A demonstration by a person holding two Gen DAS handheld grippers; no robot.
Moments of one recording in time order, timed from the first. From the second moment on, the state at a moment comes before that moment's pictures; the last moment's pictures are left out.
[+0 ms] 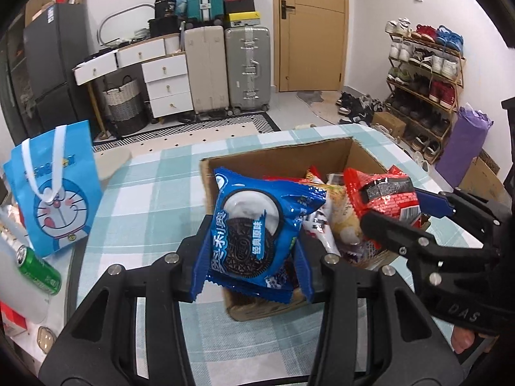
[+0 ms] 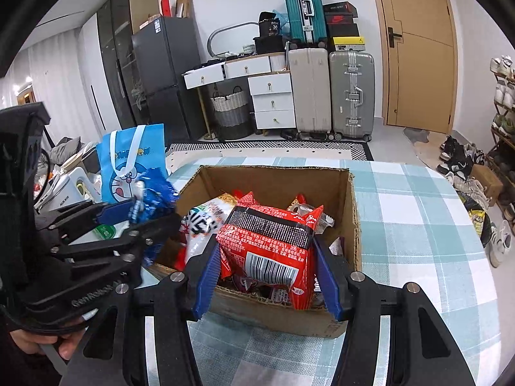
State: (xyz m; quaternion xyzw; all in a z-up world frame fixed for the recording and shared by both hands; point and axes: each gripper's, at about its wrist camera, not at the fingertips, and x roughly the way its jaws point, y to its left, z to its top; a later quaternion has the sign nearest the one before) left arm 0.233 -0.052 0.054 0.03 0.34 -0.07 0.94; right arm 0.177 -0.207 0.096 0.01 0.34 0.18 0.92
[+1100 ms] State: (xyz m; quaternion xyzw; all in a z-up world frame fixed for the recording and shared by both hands) left arm 0.240 -0.045 0.047 0.02 0.33 -0.07 0.94; right arm 0.164 -0.228 0.099 -0.01 0.32 0.13 0.94
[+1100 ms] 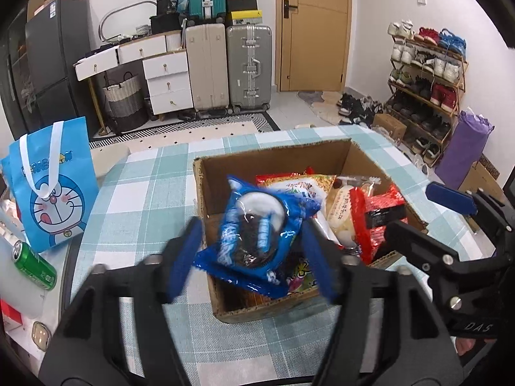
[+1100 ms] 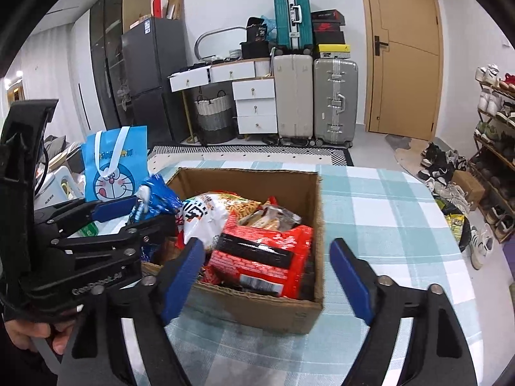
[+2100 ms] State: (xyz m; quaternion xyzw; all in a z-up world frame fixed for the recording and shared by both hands) left arm 0.126 -0.012 0.053 0.00 0.27 -0.04 0.96; right arm 0.086 -0.237 0.103 -0.01 0.26 0.17 0.95
